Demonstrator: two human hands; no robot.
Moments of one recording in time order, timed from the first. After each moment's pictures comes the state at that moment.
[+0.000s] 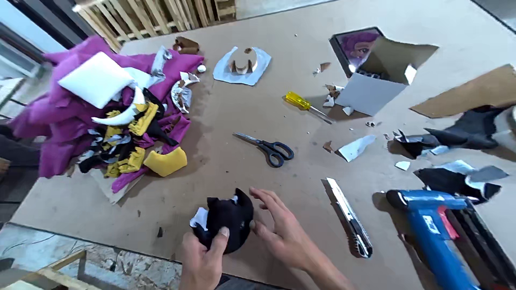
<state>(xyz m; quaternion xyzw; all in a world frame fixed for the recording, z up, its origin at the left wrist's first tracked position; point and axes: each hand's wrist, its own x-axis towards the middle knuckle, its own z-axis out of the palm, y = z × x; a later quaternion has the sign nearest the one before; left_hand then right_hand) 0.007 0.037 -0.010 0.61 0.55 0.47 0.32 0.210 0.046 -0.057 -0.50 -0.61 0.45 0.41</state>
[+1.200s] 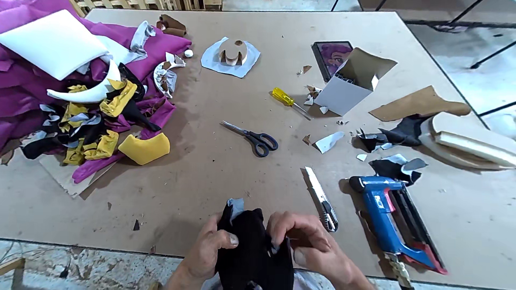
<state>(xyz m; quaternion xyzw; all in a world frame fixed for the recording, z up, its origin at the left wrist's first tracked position) 0.005 0.040 -0.027 0.37 0.24 0.37 0.82 0.251 0.000 -0.028 -0.23 -0.58 0.60 0.50</state>
